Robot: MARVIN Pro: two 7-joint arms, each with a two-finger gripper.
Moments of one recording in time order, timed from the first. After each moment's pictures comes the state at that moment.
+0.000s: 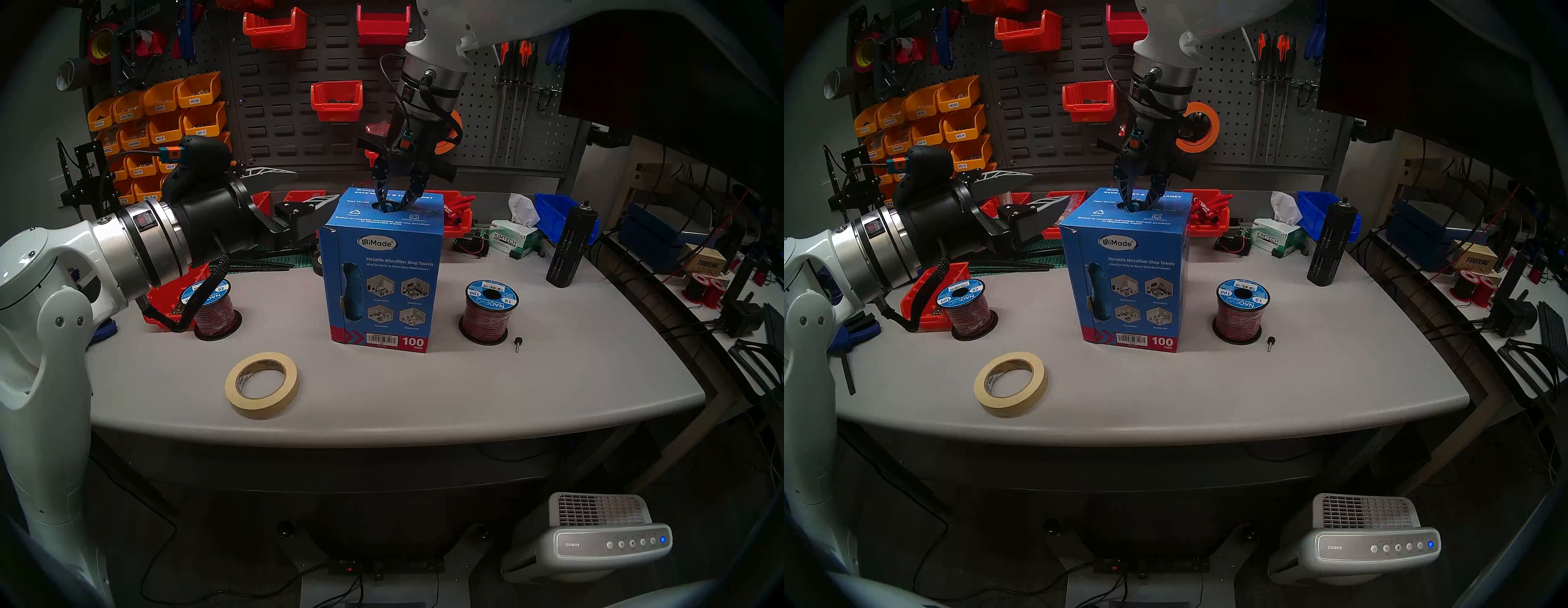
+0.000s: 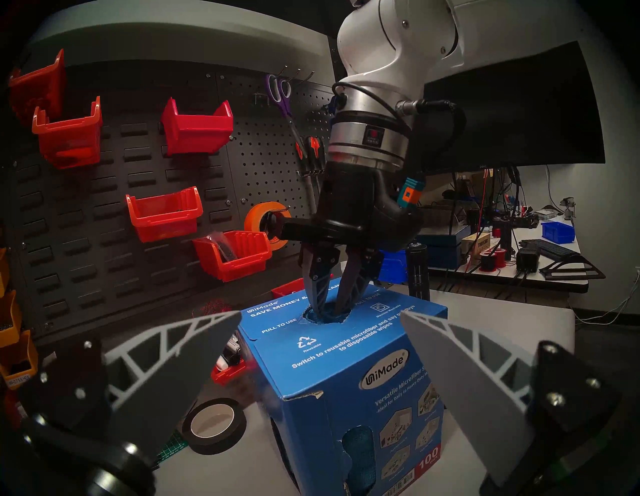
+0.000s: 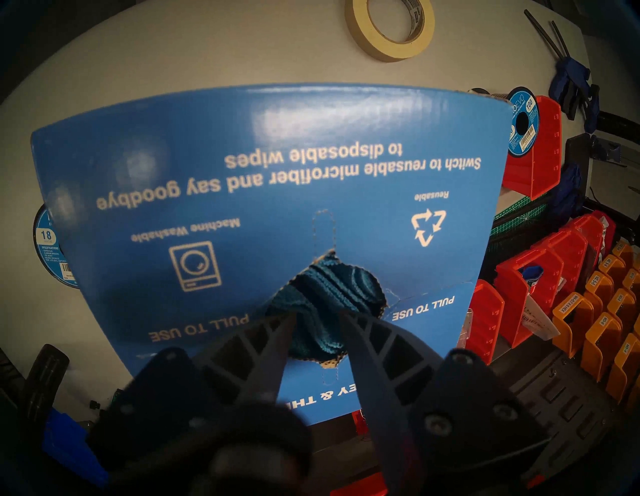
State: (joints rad) left arm 1.56 -0.99 -1.96 -2.43 -0.71 0.79 -0.51; right arm 0.92 -1.79 -1.38 -0.94 1.15 -0.96 0.87
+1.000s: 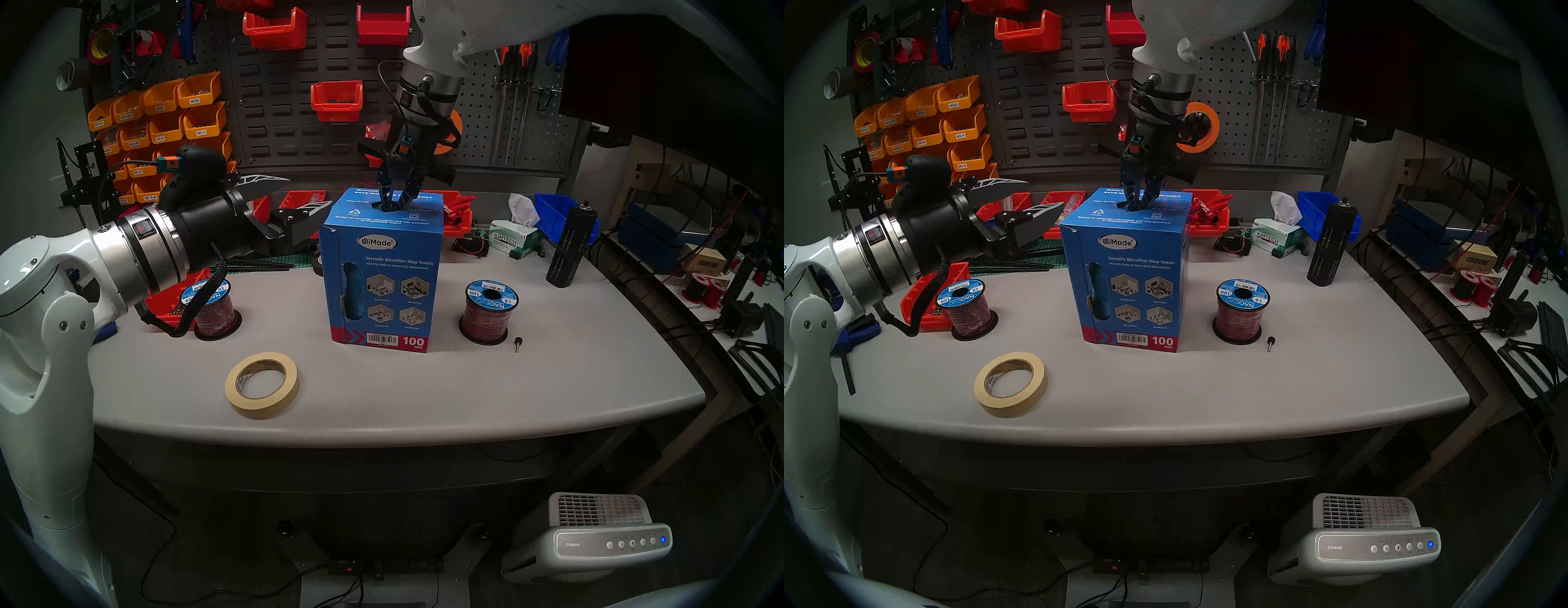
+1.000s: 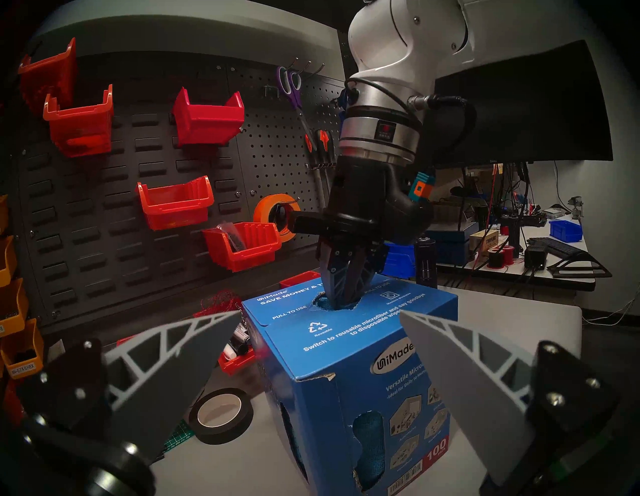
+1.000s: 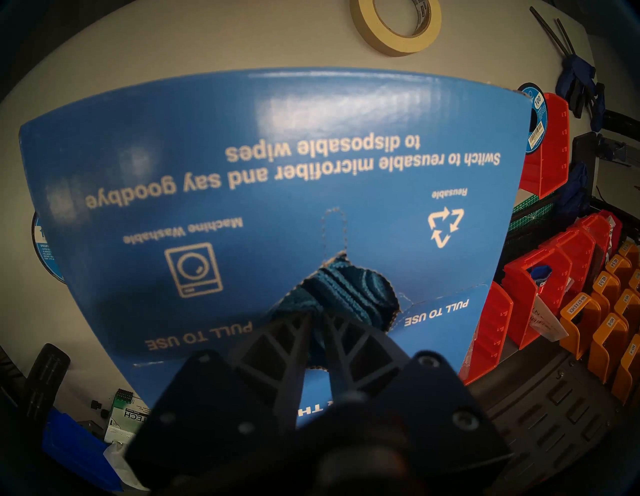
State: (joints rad) left arm 1.58 -1.02 -1.97 -2.42 -0.66 0.79 -0.54; right arm 0.90 -1.80 -1.40 -0.93 1.15 -0.96 0.87
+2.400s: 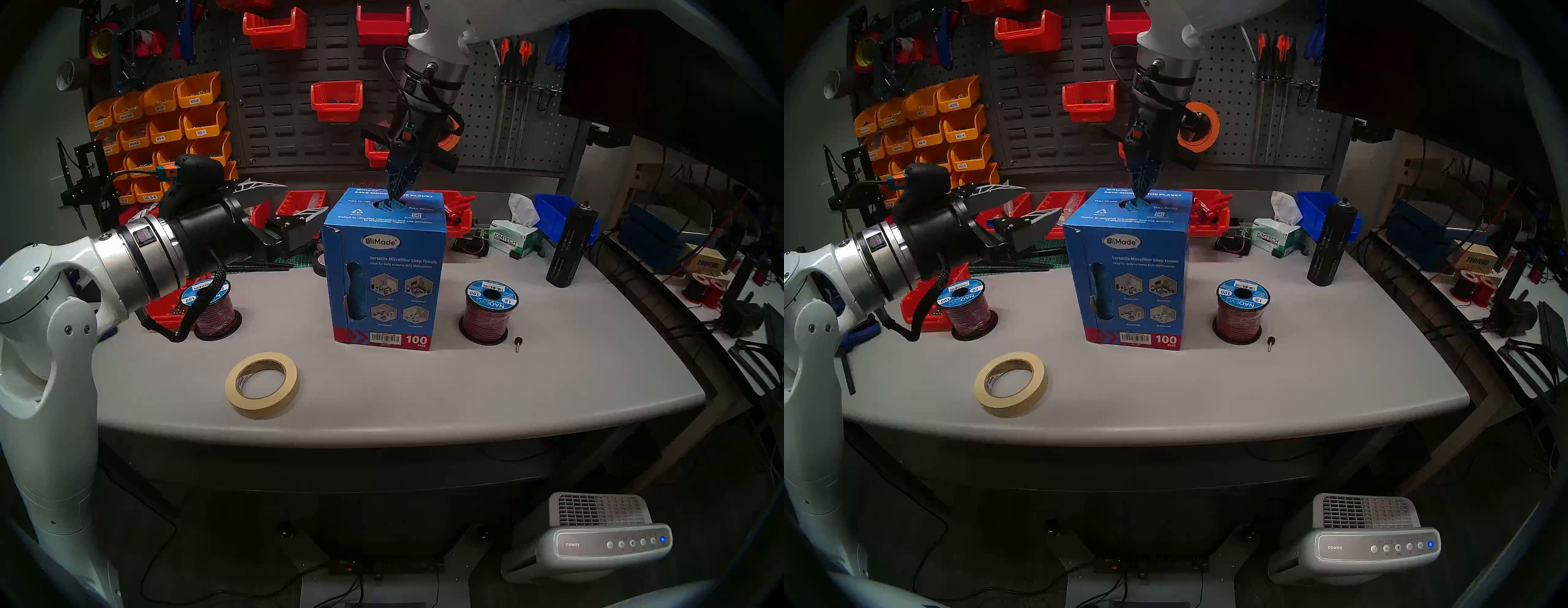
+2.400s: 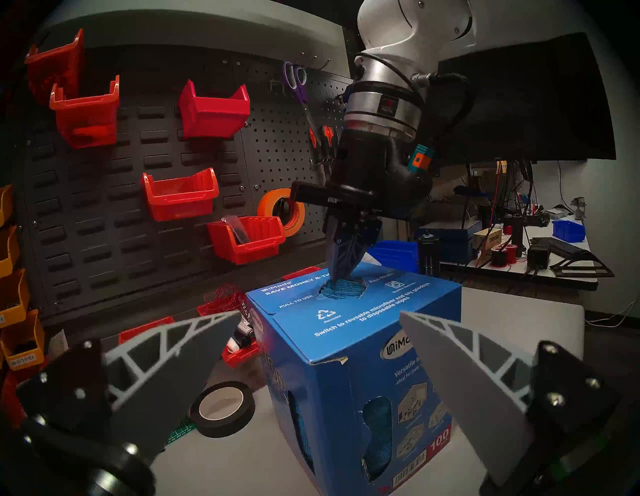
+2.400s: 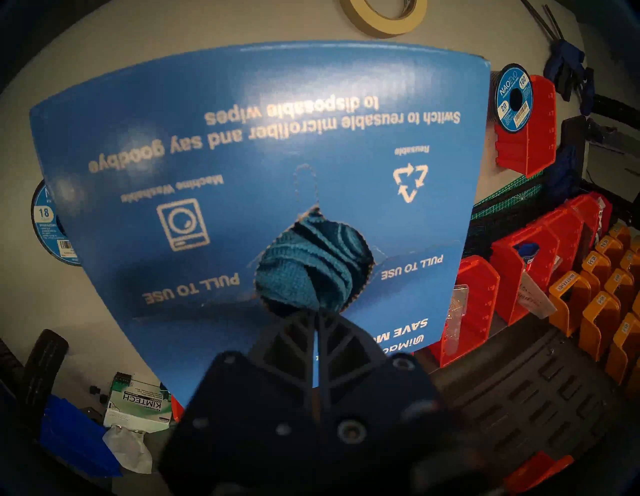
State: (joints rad) left arm 1.60 -1.06 -1.98 -2.41 -0.62 0.78 -0.58; right arm 0.91 -1.80 -1.42 -0.88 1.18 -0.96 0.87
